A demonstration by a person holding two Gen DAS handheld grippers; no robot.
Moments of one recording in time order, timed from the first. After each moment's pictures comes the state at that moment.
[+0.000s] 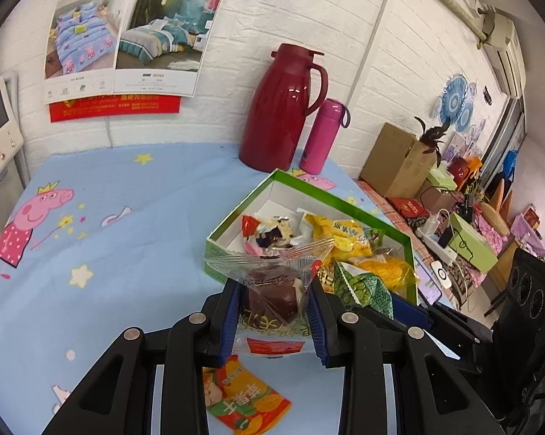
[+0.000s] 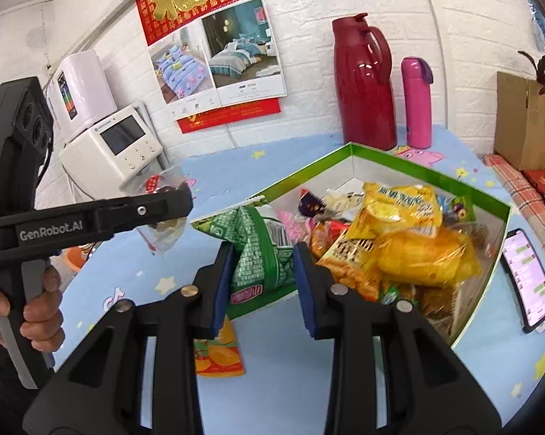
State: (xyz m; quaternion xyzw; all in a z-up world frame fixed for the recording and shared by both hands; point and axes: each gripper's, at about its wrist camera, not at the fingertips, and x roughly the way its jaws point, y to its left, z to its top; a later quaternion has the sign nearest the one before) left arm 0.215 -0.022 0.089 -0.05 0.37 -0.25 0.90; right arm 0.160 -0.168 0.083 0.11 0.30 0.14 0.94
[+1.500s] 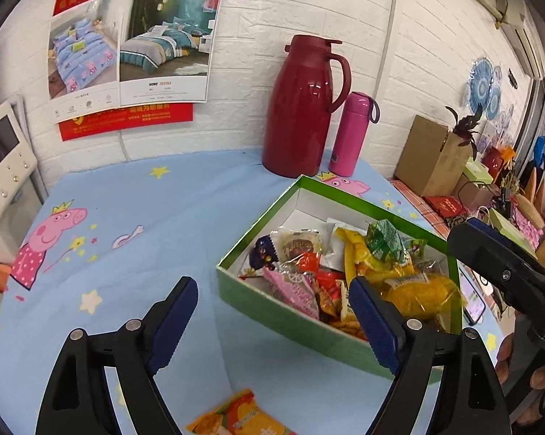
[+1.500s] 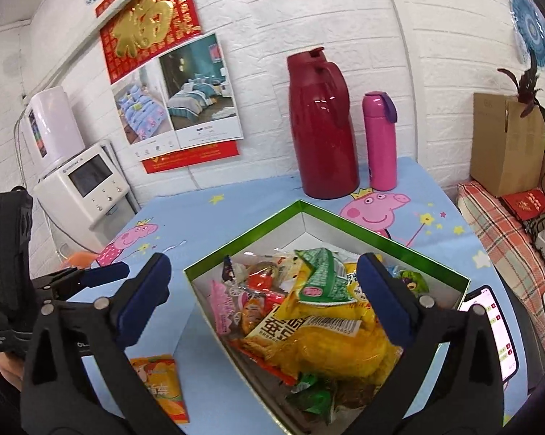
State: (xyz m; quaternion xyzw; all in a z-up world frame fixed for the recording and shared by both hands) left arm 0.239 -0.049 0.074 0.00 0.36 -0.18 0.91; right arm 0.201 -0.223 0.112 0.11 0.27 0.10 0.95
